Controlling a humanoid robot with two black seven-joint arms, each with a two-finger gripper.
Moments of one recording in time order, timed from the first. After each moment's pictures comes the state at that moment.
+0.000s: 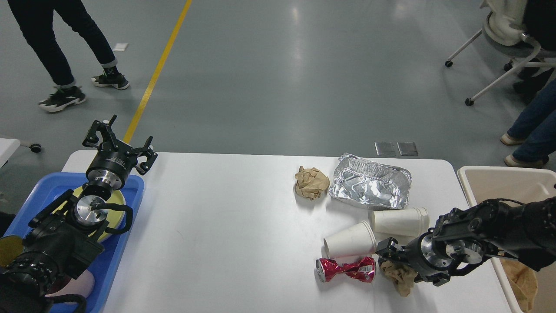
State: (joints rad) left arm -0.71 0.21 -0.99 -0.33 -0.08 -0.45 -0.21; right arm 1.23 -0.35 -0.96 1.14 -0.01 0.14 -0.11
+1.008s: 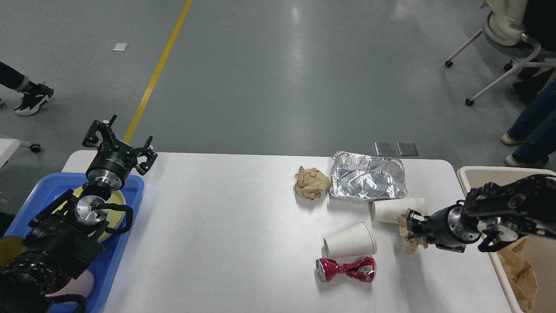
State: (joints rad) left arm -0.71 0.21 -0.99 -0.33 -0.08 -0.45 -0.21; right arm 1.40 -0.53 -0.97 1.24 -0.07 0.13 -0.08
